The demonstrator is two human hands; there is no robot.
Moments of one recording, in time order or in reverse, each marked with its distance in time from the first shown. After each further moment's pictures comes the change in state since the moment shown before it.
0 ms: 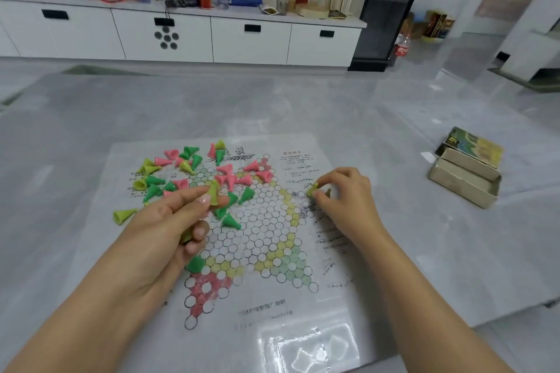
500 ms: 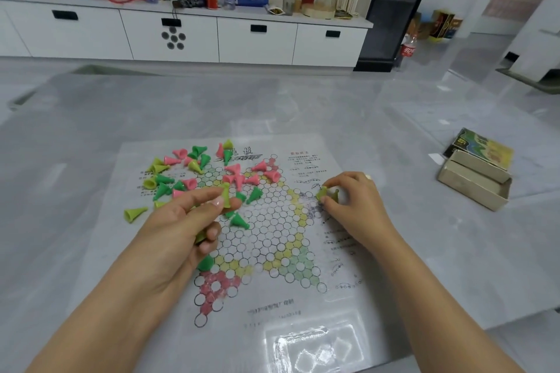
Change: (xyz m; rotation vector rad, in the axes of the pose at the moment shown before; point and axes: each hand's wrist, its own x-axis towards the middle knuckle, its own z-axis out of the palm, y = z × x) left_hand 0.001 -0.004 -0.001 0.022 -0.027 -0.001; right_hand -0.004 0.000 -0.005 -0.025 -0.042 -0.030
